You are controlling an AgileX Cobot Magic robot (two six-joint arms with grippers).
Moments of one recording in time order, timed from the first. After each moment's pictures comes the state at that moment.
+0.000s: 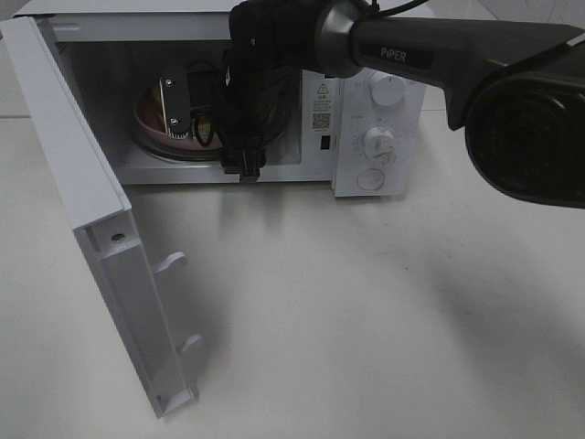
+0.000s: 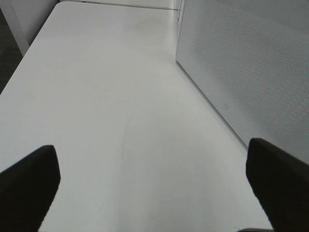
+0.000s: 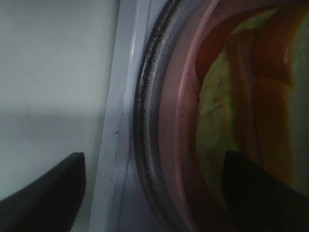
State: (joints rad) left arm 0.06 -0.01 -0.52 -0.04 1.08 -0.03; right arm 0.65 2.46 -2.17 -0.11 0.70 -1.09
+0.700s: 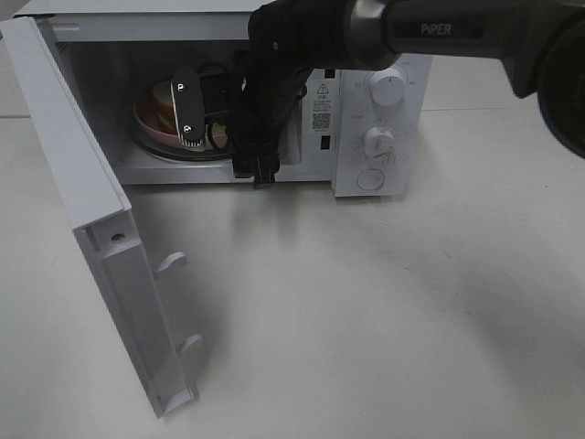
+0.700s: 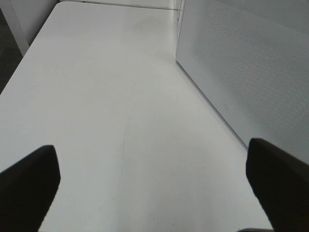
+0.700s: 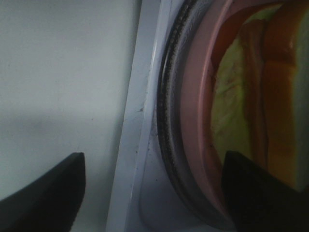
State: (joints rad) left arm 0.06 -0.01 -0.52 -0.04 1.08 -0.03; right arm 0.65 2.30 -1.88 -0.13 0.54 -1.09
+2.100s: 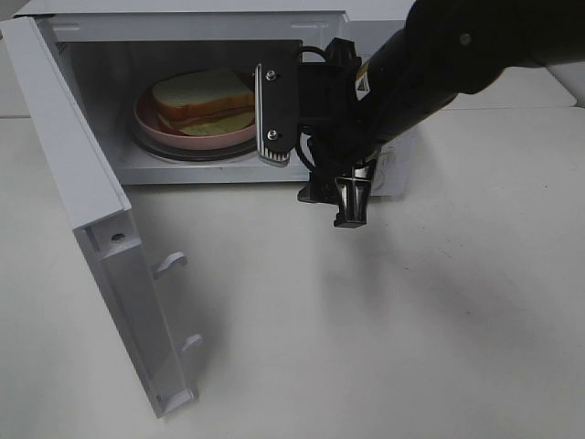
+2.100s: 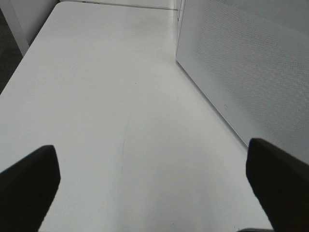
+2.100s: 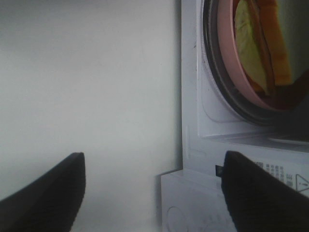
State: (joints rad) left arm 0.06 -0.01 -0.52 -0.04 1.08 -0.03; right arm 0.65 1.68 -1.10 -0.13 0.31 -0.90
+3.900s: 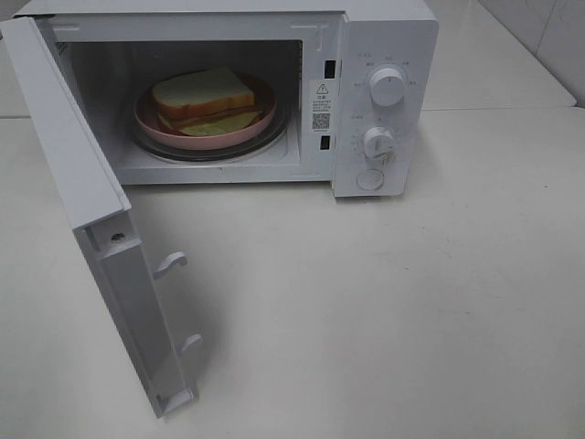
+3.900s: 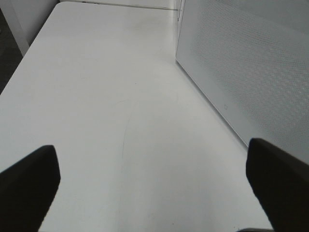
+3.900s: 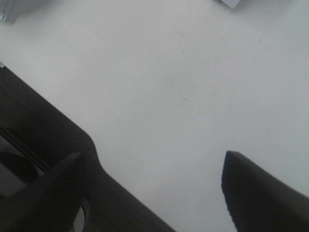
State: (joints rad) left arm 0.06 -0.01 -0.52 -0.04 1.08 -0.03; right arm 0.65 0.67 -0.77 -0.13 1.08 -0.04
